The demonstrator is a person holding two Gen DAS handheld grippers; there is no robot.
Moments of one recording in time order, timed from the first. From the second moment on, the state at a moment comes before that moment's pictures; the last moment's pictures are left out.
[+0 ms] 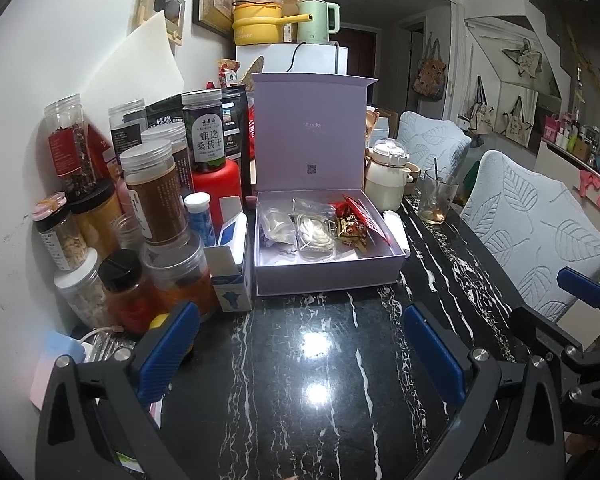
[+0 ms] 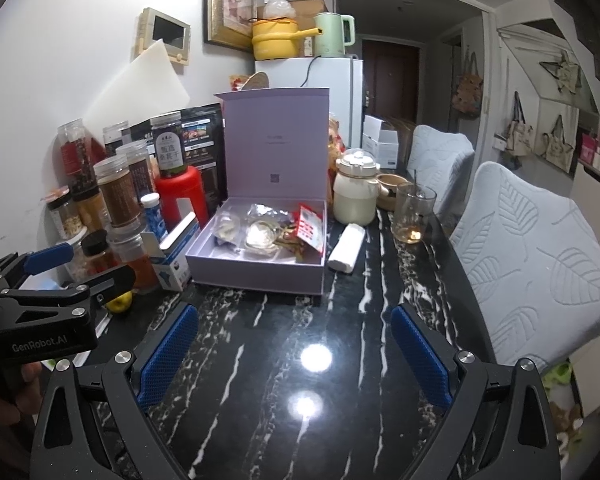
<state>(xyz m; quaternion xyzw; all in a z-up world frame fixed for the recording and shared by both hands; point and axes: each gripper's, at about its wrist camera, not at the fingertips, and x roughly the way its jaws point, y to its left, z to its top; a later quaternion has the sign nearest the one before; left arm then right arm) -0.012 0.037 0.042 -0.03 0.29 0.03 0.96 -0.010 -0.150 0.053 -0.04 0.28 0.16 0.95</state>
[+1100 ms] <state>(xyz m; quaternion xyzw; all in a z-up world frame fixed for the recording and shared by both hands) -0.002 0.033 0.033 -0.02 0.31 0.01 0.95 0.001 -0.155 0.048 -0.04 0.30 0.14 0.94</state>
